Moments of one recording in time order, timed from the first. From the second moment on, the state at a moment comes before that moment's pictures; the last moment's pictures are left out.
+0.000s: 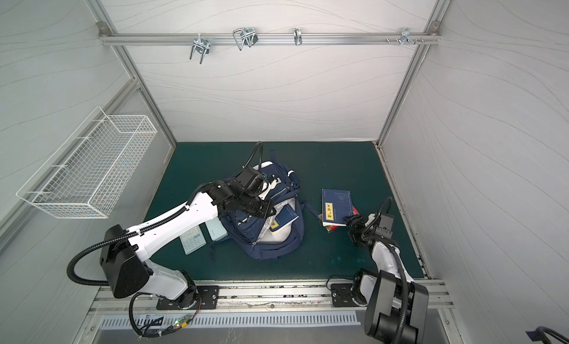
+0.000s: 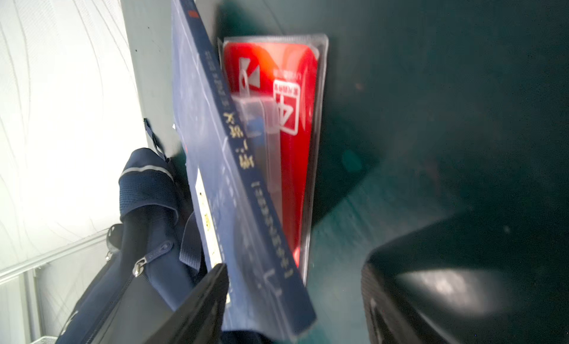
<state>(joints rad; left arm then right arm) -0.75 1.46 1.26 -0.81 0.27 -0.45 -0.32 1.05 0.27 -0.16 -0.63 0.82</state>
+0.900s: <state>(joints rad) -0.75 1.45 1.26 -0.81 0.26 -0.45 -0.33 1.01 0.30 -0.08 -0.70 0.79</state>
